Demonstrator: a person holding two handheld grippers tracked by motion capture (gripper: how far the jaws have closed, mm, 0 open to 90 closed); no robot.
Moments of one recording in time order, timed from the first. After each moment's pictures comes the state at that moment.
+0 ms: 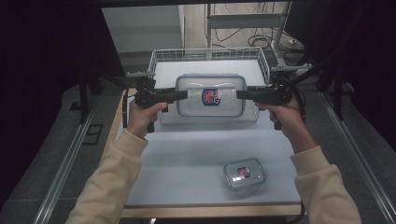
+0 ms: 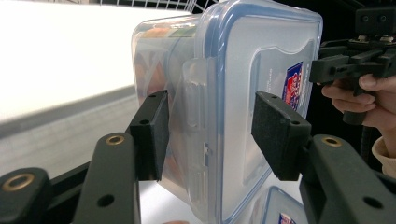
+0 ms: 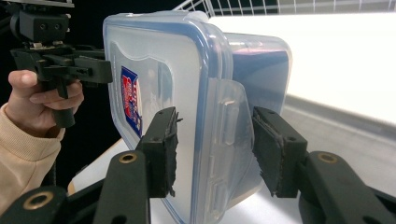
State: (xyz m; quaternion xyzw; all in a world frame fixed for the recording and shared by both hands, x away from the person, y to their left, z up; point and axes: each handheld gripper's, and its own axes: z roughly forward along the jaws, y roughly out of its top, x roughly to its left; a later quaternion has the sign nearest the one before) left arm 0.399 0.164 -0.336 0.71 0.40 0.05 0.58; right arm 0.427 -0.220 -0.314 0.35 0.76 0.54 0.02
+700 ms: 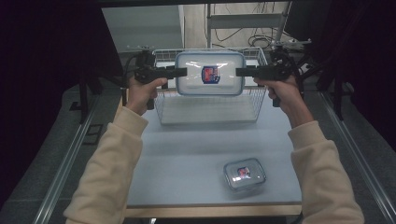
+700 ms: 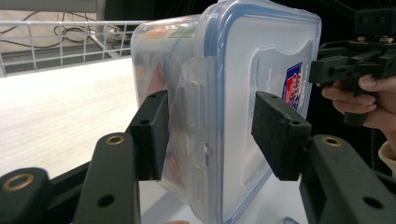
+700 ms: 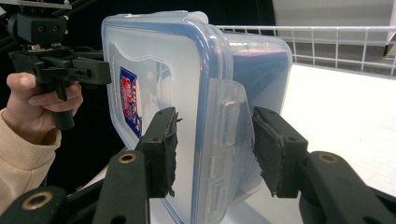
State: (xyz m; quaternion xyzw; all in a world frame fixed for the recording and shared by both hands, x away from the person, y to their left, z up) left arm 0.447 0.170 -0.300 0.71 0.40 0.06 0.58; right arm 0.476 -0.215 -0.280 0.35 0.76 0.55 0.03
